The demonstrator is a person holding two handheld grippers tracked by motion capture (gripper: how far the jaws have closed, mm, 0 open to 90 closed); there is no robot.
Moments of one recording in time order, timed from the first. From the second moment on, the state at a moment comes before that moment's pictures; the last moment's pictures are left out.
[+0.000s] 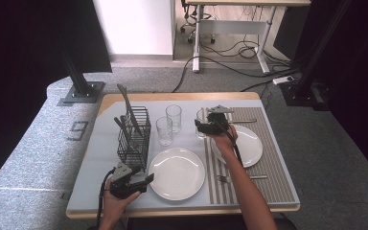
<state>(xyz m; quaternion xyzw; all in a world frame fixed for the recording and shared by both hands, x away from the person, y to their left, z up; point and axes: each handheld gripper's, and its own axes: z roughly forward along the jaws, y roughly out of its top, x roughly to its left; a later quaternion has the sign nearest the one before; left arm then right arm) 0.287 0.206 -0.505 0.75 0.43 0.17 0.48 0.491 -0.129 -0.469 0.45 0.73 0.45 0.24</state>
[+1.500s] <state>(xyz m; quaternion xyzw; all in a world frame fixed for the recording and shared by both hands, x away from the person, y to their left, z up) 0.287 0.208 -0.505 0.75 0.43 0.17 0.48 0.505 -0.142 -0.485 0.48 0.71 0.43 0.26</state>
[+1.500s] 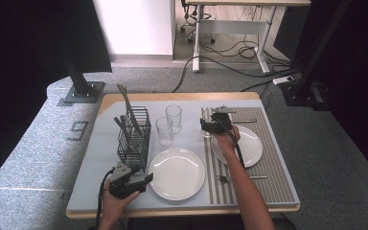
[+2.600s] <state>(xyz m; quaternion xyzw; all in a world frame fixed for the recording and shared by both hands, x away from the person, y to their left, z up) 0.288 0.206 -0.505 0.75 0.43 0.16 0.48 0.498 -0.149 -0.481 0.48 0.68 0.48 0.26</state>
